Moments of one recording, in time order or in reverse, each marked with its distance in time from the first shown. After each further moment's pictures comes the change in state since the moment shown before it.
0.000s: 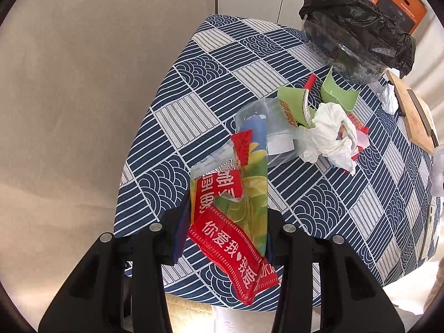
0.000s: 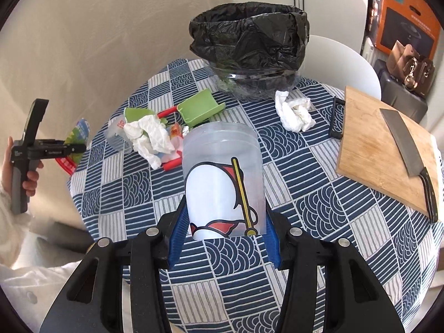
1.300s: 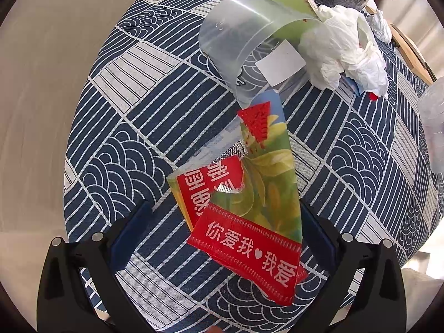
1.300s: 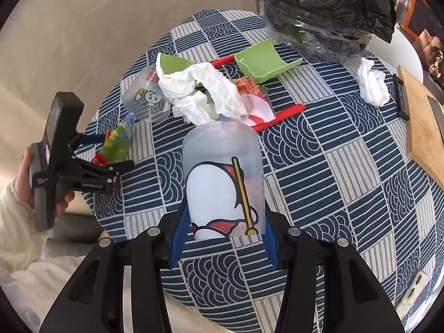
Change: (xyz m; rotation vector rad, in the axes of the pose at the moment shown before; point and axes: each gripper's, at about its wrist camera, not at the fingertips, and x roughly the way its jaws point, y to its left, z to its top) left arm 0.105 -0.008 -0.051 0.248 0.106 -0.078; right arm 0.089 0.118 -0.001 -0.010 0.217 0.005
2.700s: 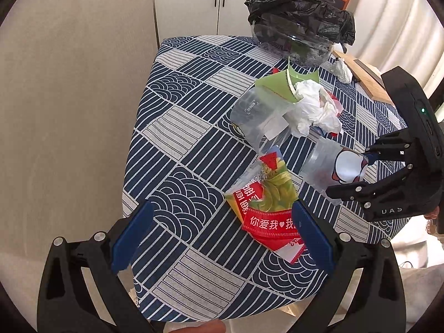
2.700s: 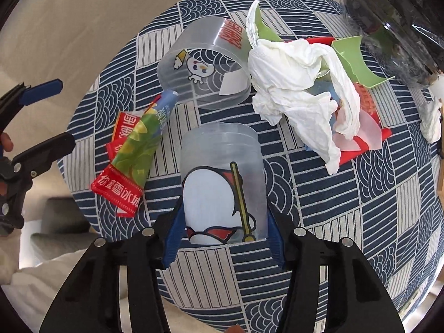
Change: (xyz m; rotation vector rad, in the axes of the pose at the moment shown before) left arm -0.082 0.051 -0.023 0.057 -0.280 -0.108; right arm 0.089 0.114 0.042 -0.102 0.173 -0.065
